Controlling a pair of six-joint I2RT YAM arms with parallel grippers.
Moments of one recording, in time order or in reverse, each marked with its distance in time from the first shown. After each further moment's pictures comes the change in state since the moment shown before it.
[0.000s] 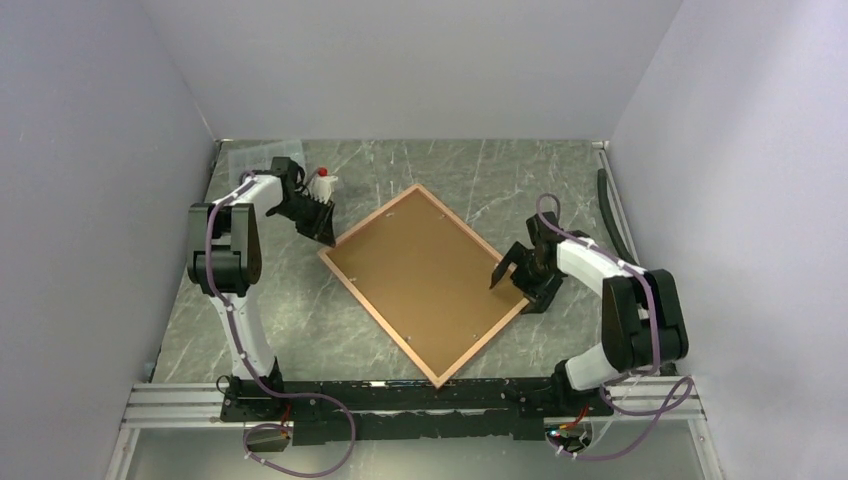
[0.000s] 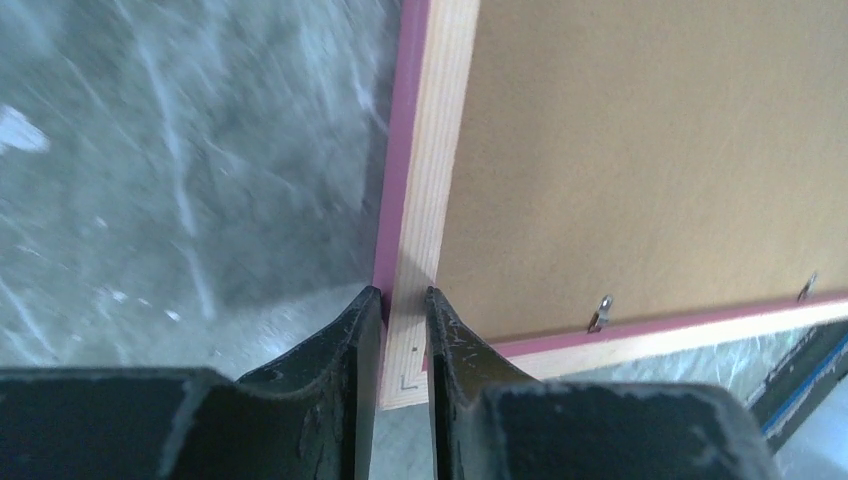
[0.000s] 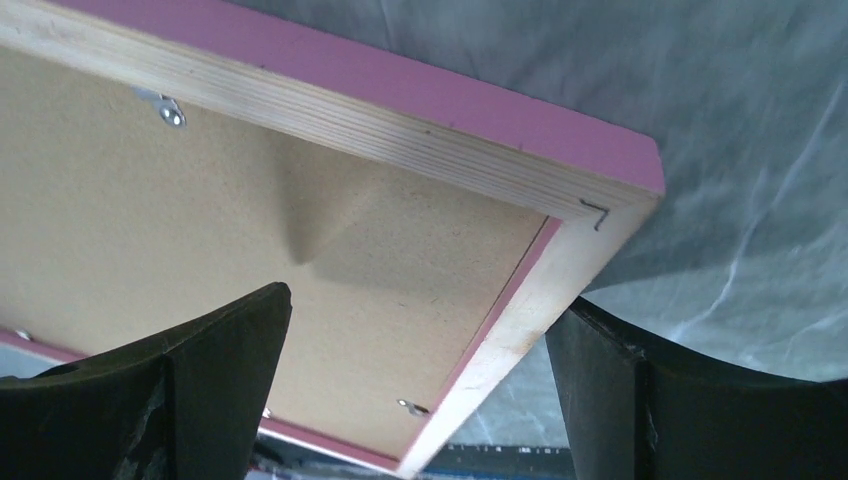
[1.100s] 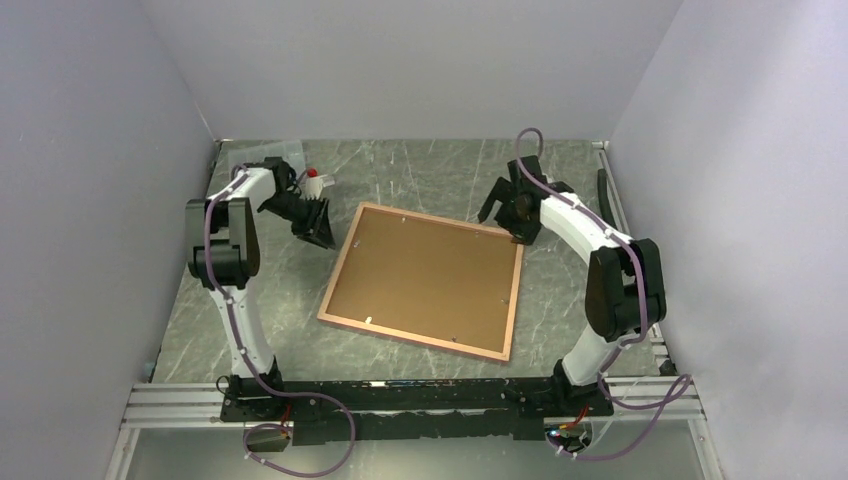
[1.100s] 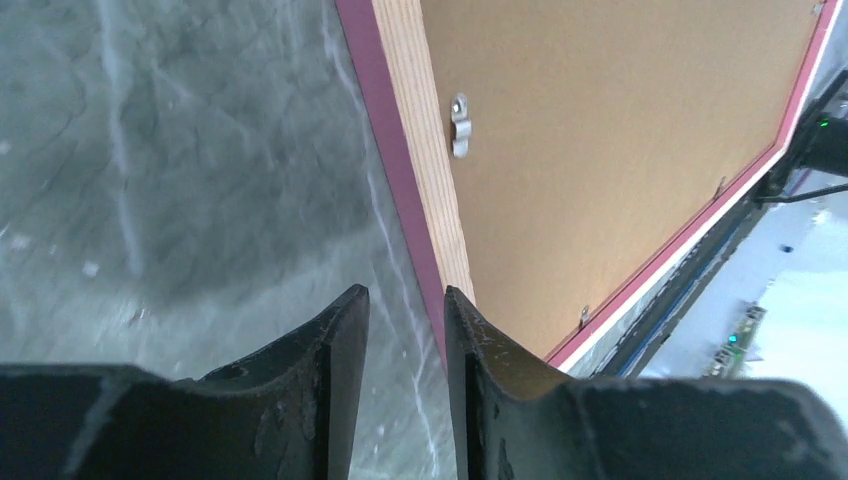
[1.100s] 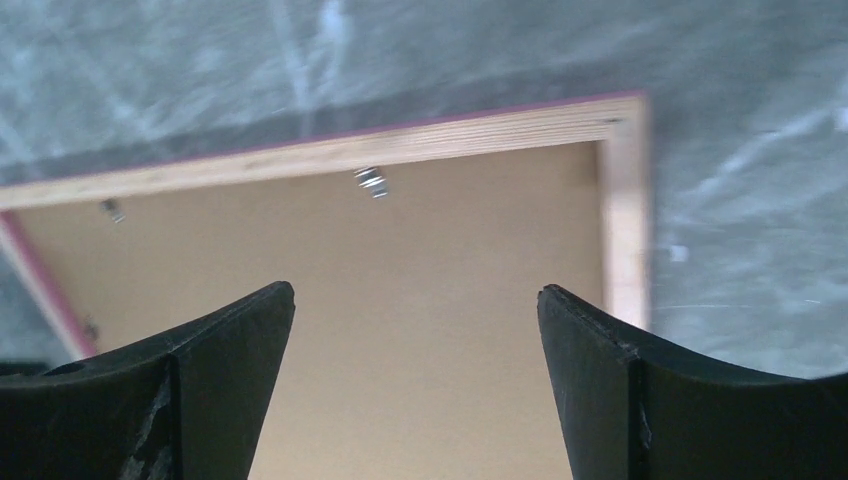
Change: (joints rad) left arm 0.059 0.025 0.087 -0.230 0.091 -0.062; right arm 0.047 0.220 0.456 0.081 0.224 -0.107
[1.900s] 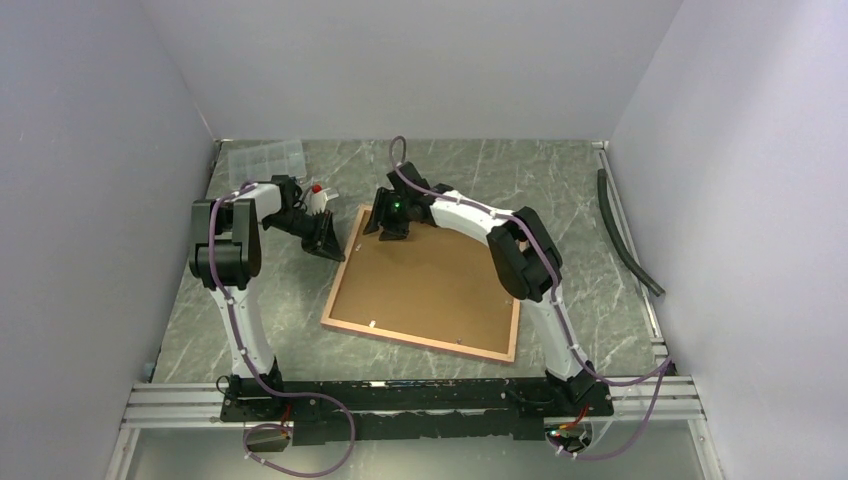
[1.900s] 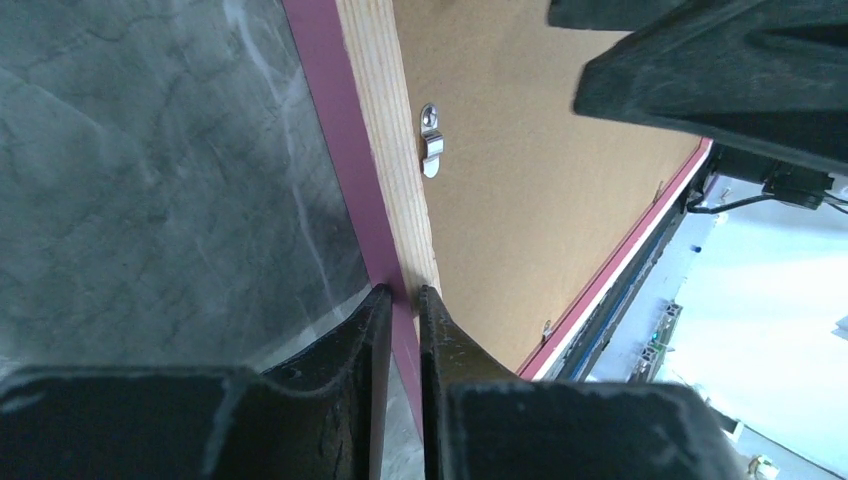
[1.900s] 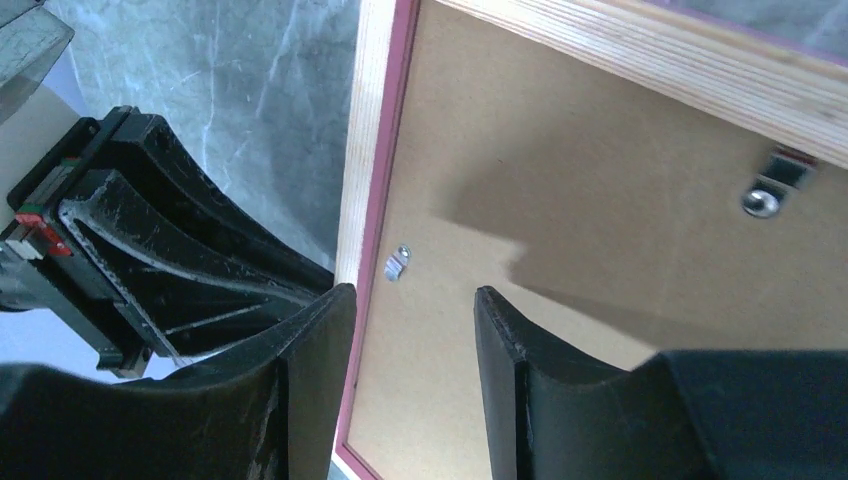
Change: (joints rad) left arm -0.020 0.032 -0.156 0.151 0.143 -0.105; right arm 0.453 0.563 0.535 0.238 -0.309 0.123
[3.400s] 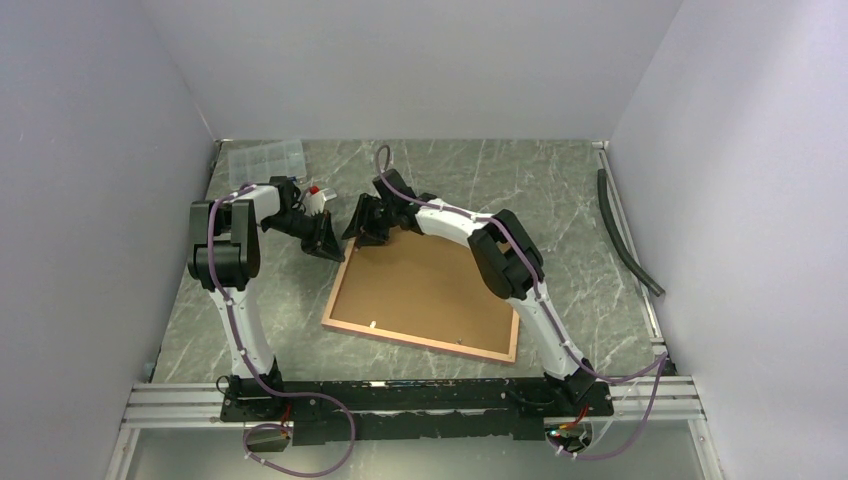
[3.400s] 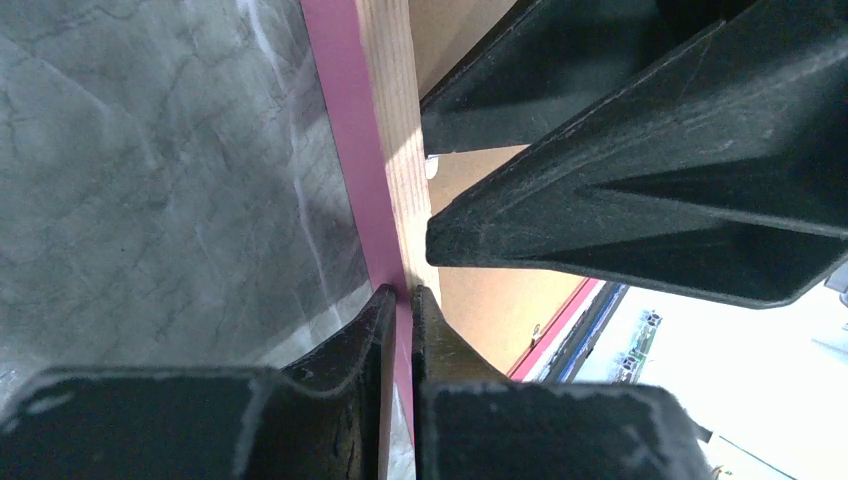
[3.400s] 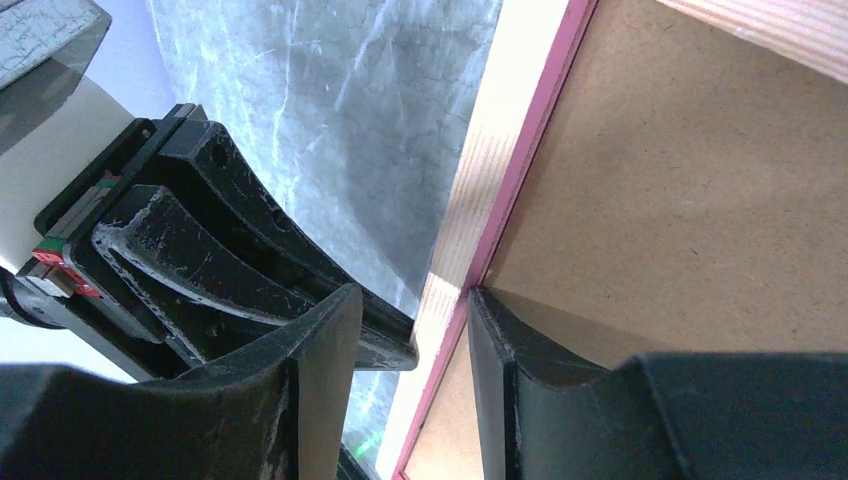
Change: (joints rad) left arm 0.006 -0.013 -0.031 0.032 0.013 -0.051; right arm 0.053 0.147 0.097 0.149 -0.130 0.102
